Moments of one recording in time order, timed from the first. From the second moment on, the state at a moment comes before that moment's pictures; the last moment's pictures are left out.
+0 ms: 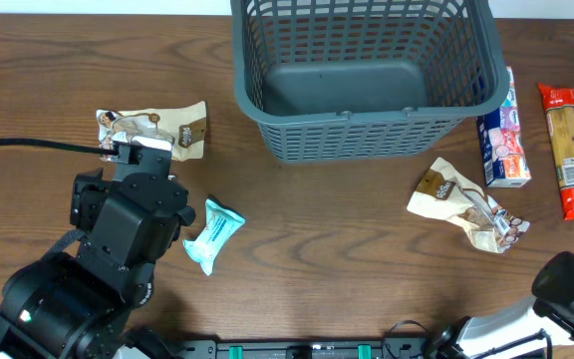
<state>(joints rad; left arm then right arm) -0.62 0.96 1.40 -1.28 -0.65 -0.14 -0.68 1.83 2.58 -1.56 -0.19 -0.26</state>
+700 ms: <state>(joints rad) -0.62 0.96 1.40 -1.29 -0.66 -0.14 -0.63 2.00 1.95 -1.24 -0.15 -0.36</state>
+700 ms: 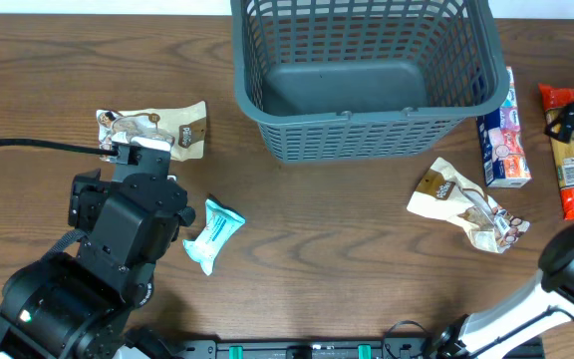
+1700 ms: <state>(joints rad) -0.62 0.96 1.40 -1.29 -0.66 -0.14 -0.44 2.20 1.88 -1.08 -0.04 -0.53</state>
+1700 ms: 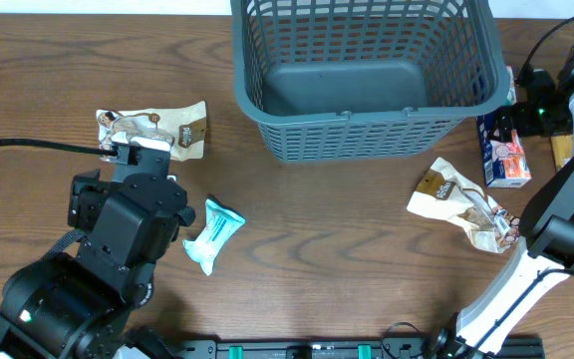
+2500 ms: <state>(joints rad) -0.62 0.96 1.40 -1.29 -0.66 -0.14 -0.44 2.20 1.64 -0.93 -0.06 -0.42</state>
